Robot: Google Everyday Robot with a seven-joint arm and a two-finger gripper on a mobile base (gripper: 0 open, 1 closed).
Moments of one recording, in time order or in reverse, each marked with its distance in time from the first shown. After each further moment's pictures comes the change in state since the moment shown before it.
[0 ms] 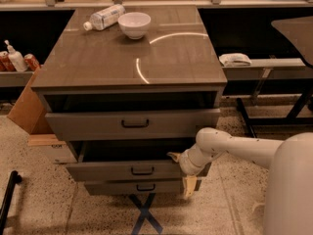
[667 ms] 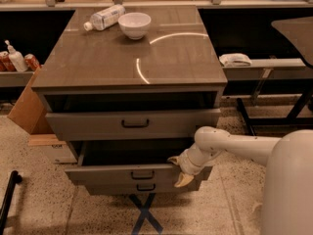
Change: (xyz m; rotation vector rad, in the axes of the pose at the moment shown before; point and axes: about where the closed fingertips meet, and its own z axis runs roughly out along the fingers) arm -0.005 0.007 0.001 -0.042 0.014 0.008
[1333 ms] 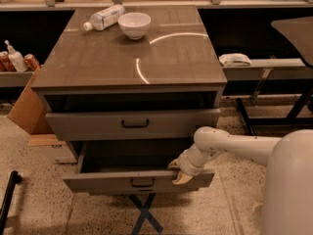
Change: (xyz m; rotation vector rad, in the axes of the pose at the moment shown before) arm -0.003 0.000 -0.005 0.000 0.000 0.000
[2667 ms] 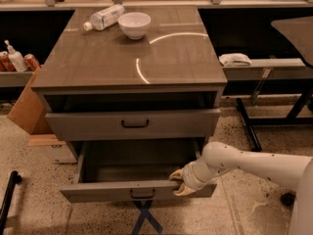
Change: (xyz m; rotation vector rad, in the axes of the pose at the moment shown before) arm -0.013 0.042 0.005 0.071 -0.063 0.034
